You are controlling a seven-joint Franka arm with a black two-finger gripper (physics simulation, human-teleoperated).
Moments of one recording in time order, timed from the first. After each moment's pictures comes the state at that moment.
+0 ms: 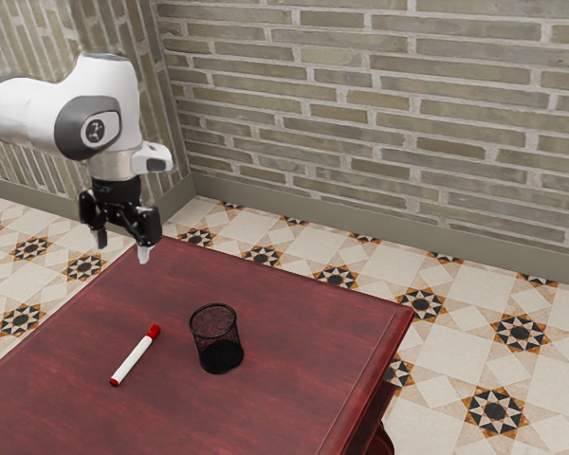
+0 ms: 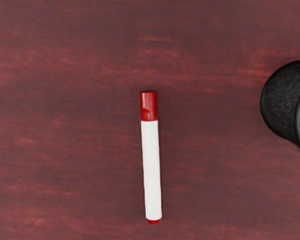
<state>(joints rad) -0.10 -0.06 0.18 -2.01 0.10 1.77 -0.02</state>
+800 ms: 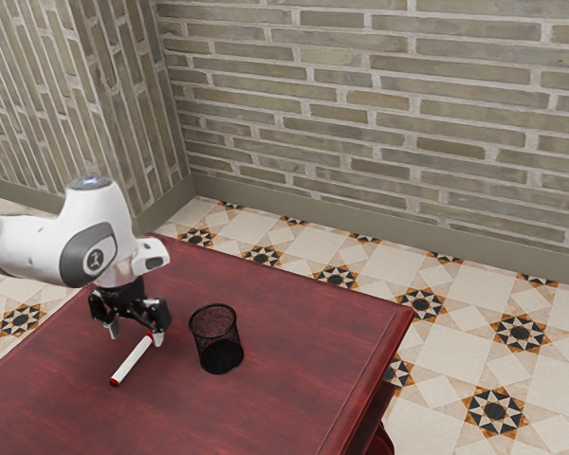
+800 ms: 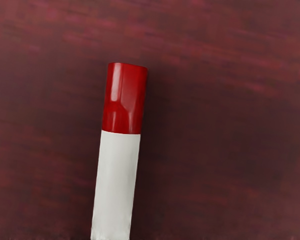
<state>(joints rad) -0.04 0.02 0.17 -2.46 -0.01 2.42 -0.07</state>
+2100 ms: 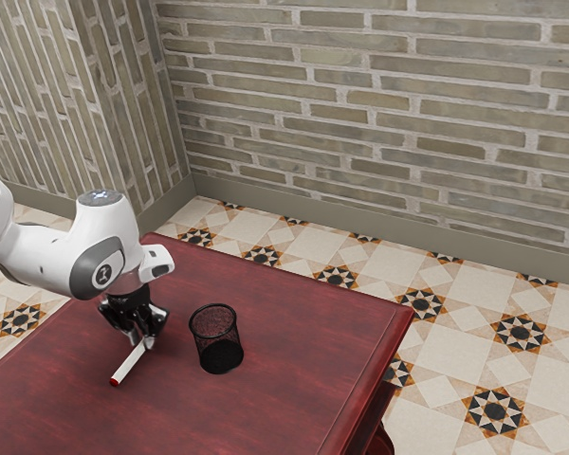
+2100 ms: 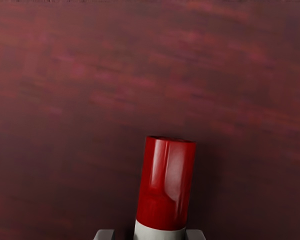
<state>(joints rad) 0.00 0.14 0.15 -2.43 0.06 2.56 -0.13</state>
